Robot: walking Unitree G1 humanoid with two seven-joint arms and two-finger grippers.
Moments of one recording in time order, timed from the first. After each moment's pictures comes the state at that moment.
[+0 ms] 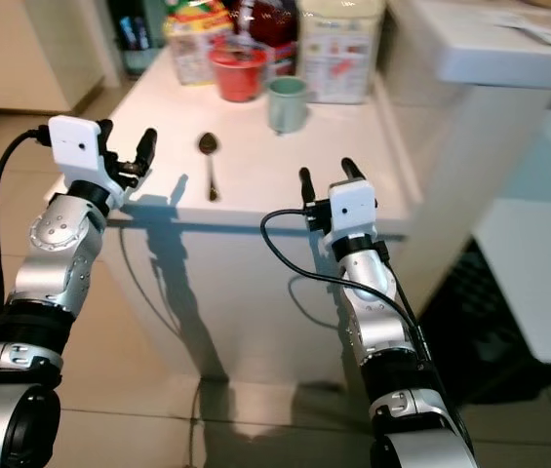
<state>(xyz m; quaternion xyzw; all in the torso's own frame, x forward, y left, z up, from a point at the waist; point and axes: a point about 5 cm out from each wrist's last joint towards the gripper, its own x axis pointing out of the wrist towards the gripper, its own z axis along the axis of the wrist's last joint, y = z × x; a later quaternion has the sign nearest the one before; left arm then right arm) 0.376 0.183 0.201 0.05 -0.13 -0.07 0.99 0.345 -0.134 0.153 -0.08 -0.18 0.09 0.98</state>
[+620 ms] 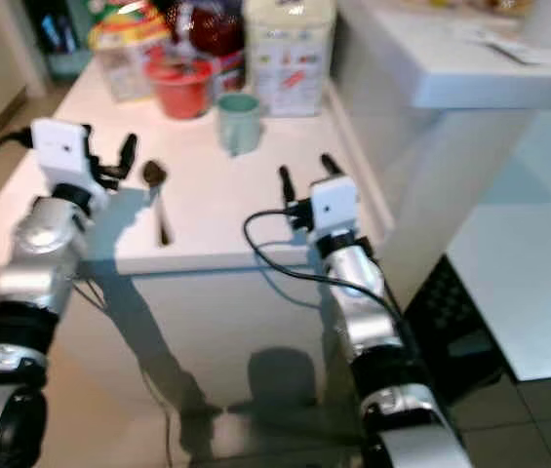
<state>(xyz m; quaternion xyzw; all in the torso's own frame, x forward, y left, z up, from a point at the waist) 0.377 0.188 0.199 0.07 -0.12 -0.05 0.99 0.347 -0.125 0.159 -0.08 -0.19 0.12 0.97</state>
